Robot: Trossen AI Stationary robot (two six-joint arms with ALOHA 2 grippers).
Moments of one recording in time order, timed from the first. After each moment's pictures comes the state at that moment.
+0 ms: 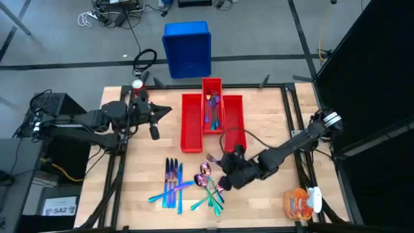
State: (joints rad) left arm 0.00 0.74 0.79 -0.12 -0.36 0.13; right arm 0.48 1.68 1.26 -0.44 0.68 0.68
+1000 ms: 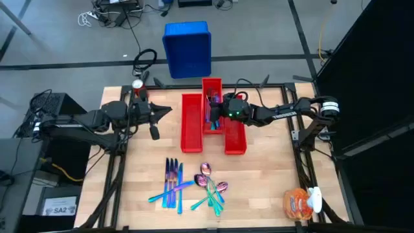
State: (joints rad) left arm 0.00 0.74 0.79 -0.12 -0.36 0.13; right arm -0.21 1.66 0.87 0.47 0.36 0.70
